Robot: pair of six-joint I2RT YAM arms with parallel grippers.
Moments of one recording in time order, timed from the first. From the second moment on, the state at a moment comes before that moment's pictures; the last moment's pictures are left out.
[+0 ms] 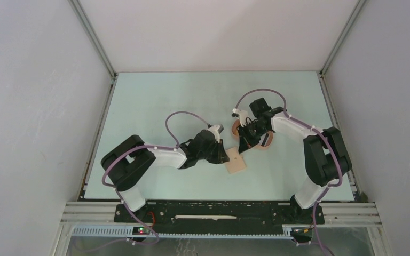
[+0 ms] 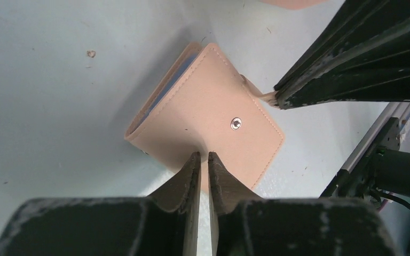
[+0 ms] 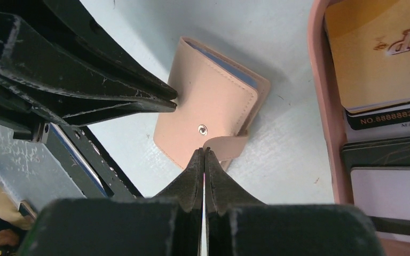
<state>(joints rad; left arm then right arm) -0.87 1.71 0.73 0.32 0.17 -0.69 0.40 1.68 1.10 -0.68 -0.59 -0.17</state>
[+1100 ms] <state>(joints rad) -0.87 1.74 0.73 0.39 0.20 -0.72 0.57 1.75 1.13 -0.67 -0.34 -0.14</state>
